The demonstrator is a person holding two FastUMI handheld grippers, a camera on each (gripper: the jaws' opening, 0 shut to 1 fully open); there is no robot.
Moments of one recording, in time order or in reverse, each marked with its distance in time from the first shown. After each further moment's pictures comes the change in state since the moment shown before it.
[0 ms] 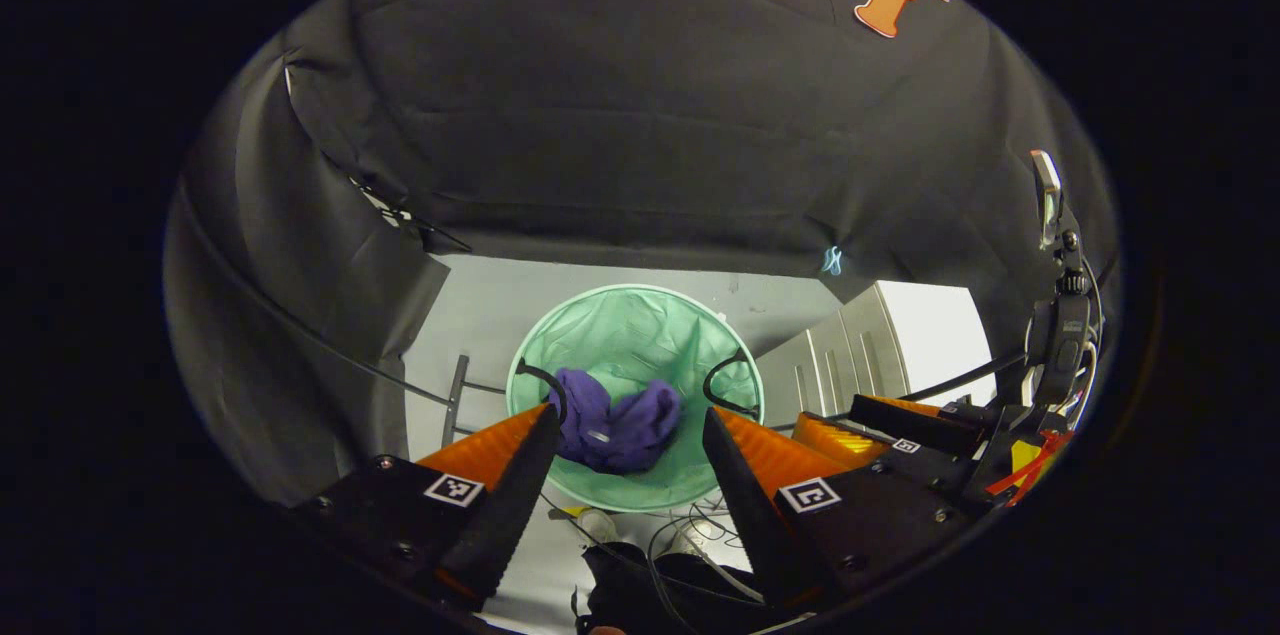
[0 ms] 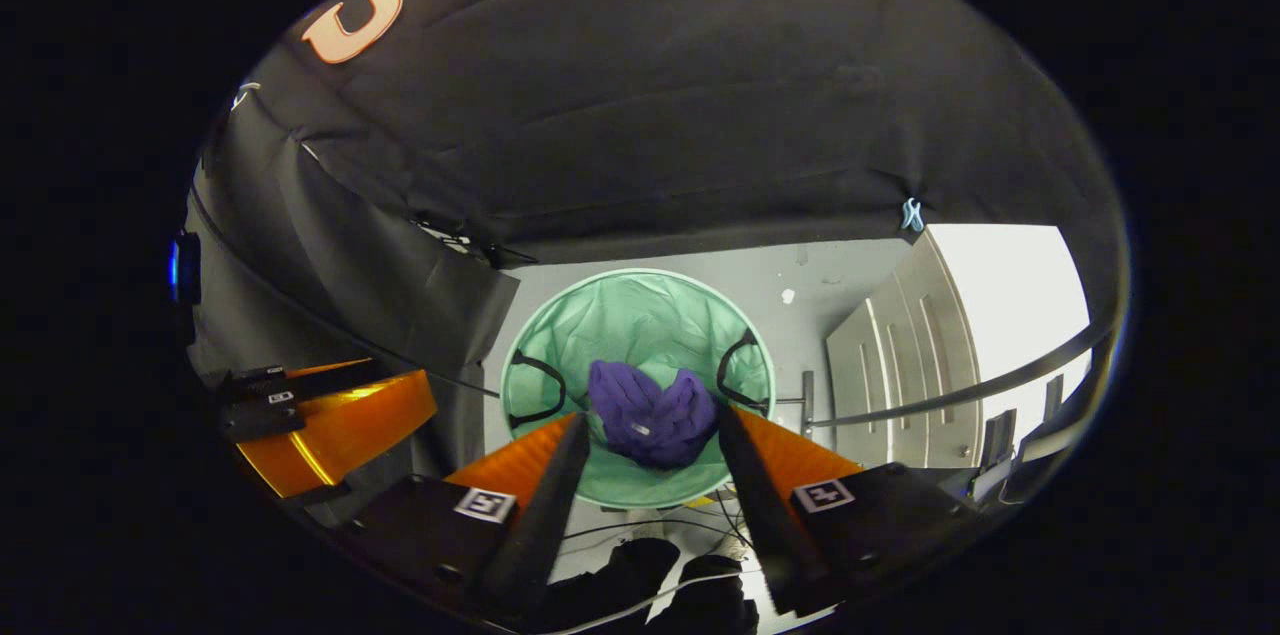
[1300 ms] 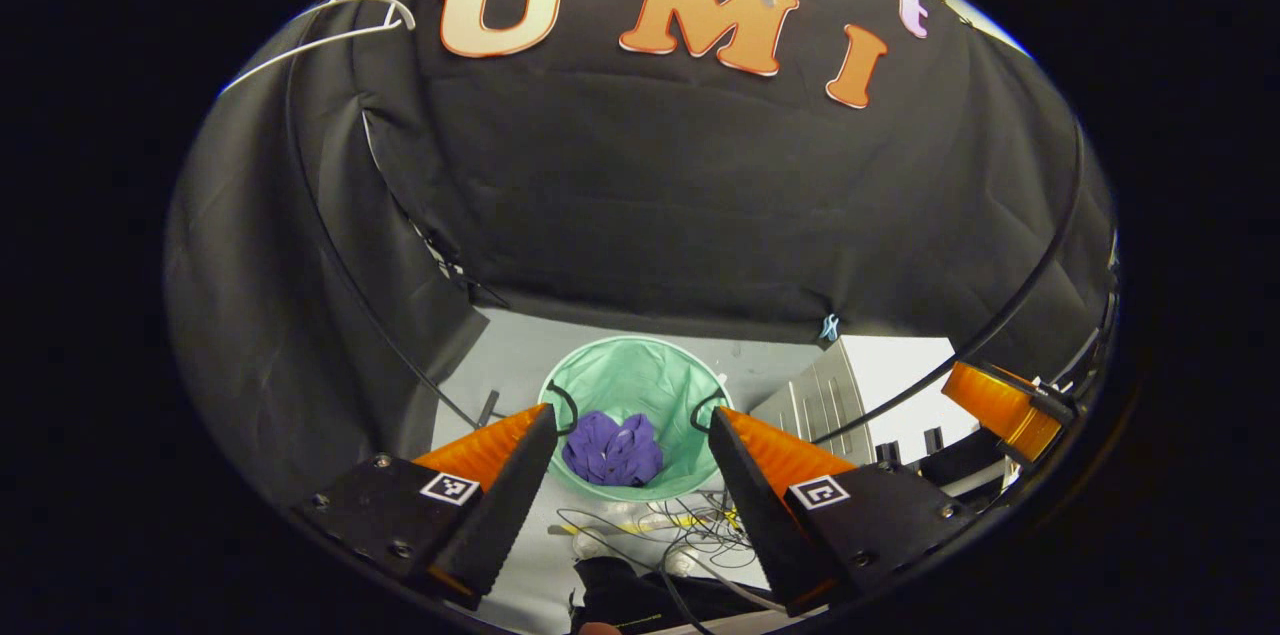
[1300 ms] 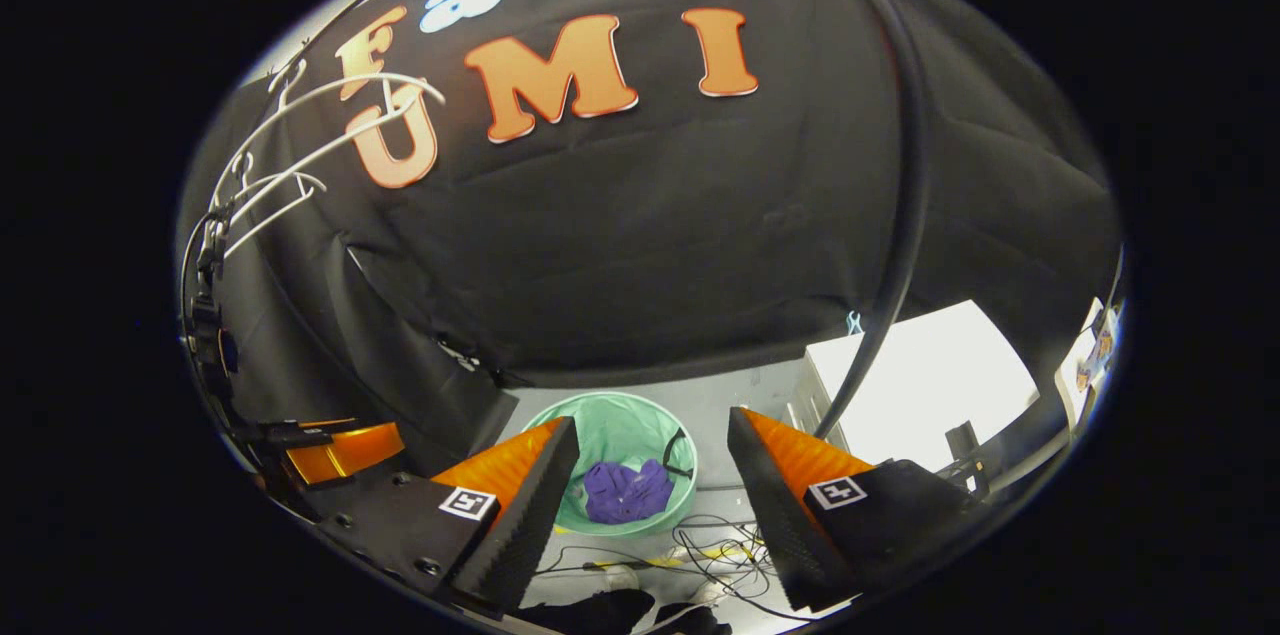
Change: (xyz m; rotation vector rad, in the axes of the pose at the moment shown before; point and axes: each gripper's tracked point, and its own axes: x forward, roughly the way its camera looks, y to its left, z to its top) left arm -0.185 -0.041 -0.003 -0.029 -0.301 0.090; right arm -0.262 -0.079 0.052 0.014 -0.465 0.000
